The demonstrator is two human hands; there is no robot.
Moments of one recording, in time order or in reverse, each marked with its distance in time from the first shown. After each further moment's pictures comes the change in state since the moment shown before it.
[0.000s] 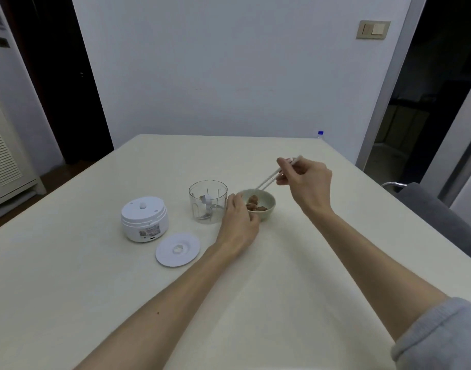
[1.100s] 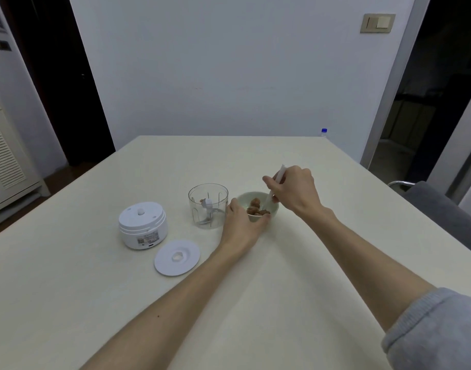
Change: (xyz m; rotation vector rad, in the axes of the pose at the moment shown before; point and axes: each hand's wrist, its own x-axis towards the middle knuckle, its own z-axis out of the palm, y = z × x) left_hand 0.012 -0.002 0.007 -0.187 -0.014 -0.166; right_hand 0.014 0.016 0.022 -0.439 -0.253 -0.004
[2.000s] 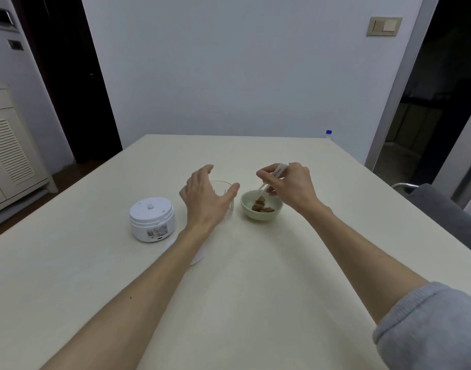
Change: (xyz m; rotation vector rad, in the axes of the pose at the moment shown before) left_hand 0.019 -0.011 -0.069 0.192 0.439 0.215; right_hand -0.006 -0.018 0.000 0.287 -0.070 -0.013
